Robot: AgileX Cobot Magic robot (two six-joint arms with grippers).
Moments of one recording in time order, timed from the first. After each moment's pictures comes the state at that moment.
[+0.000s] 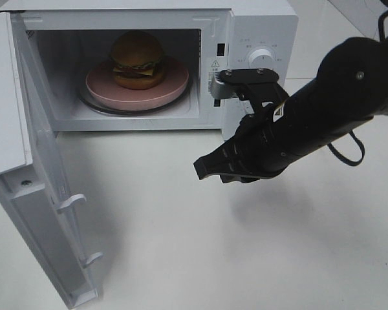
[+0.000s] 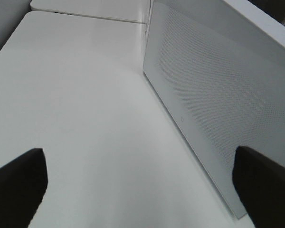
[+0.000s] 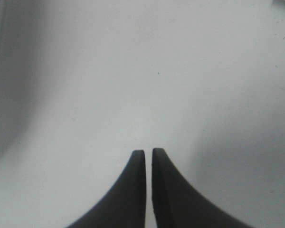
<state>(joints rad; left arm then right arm) 0.03 0.00 -0.52 -0.09 1.08 -0.02 0.62 1.64 -0.86 0.25 0.30 -0.09</state>
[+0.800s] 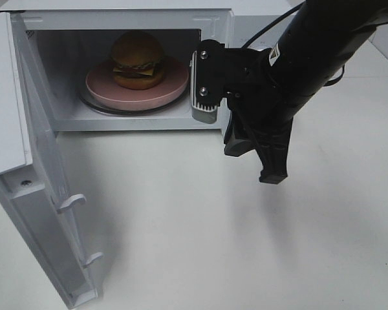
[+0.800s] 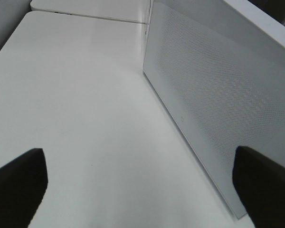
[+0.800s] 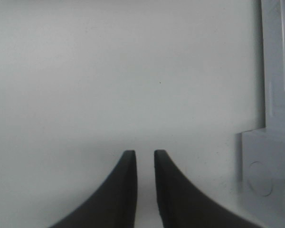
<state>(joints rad) 0.03 0.00 -0.52 -0.09 1.08 -0.02 0.62 1.64 -1.12 0.08 0.68 -1.05</state>
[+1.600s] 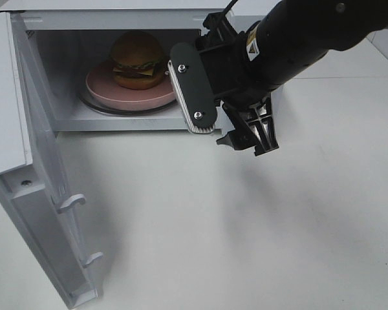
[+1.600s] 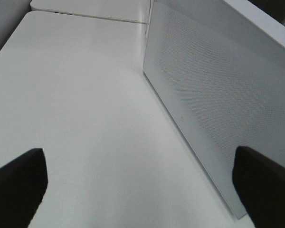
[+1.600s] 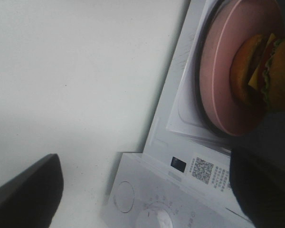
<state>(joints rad) 0.03 0.00 -0.52 -0.09 1.08 -0.02 0.70 1.64 -1.12 -0.26 0.42 -1.17</state>
